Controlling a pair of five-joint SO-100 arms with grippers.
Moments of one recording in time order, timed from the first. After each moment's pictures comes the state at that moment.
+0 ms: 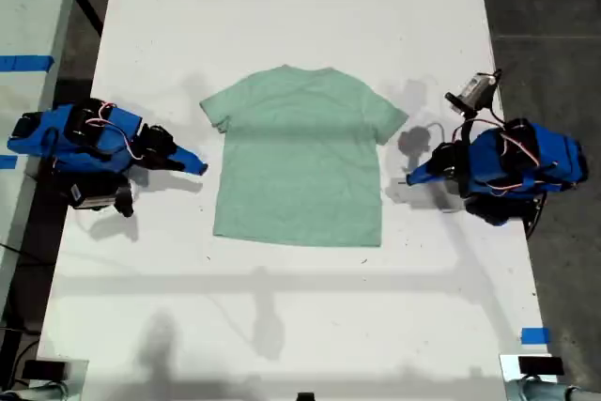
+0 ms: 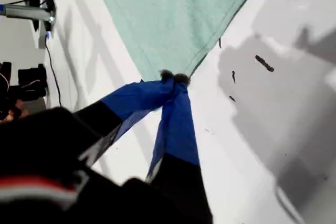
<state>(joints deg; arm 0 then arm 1) -7.2 200.1 177.1 56.7 -11.0 6.4 197.8 165.7 75.2 -6.3</state>
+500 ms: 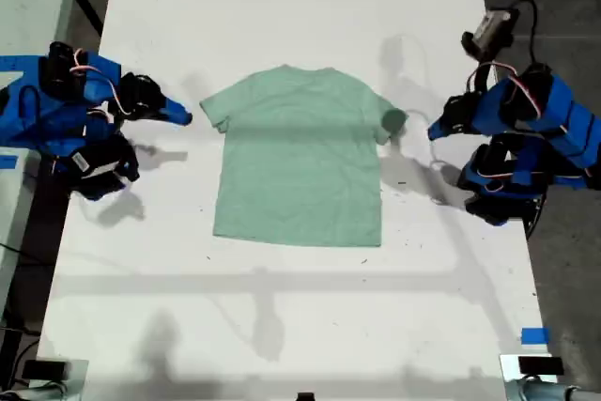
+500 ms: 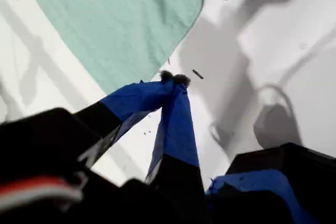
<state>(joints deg) -28.2 151.6 127.6 79.9 11.7 31.6 151.7 122.3 91.6 -36.0</state>
